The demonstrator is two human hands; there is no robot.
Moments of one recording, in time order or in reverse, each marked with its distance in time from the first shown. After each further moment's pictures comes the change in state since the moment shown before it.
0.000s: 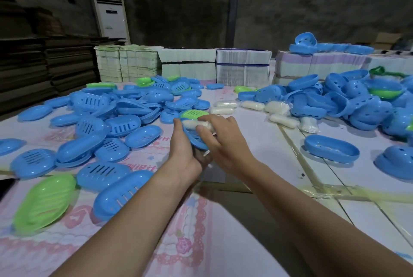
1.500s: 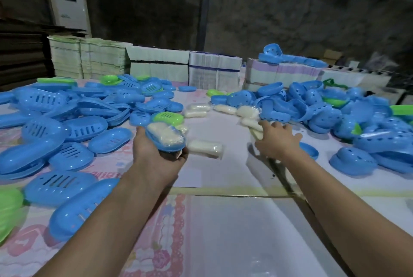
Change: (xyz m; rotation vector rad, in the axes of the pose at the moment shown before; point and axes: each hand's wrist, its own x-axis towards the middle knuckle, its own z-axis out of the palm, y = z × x) left_hand 0.007 0.011 -0.007 -0.232 0.008 -0.027; right_hand -0.003 0.112 -0.107 -0.793 -0.202 0.708
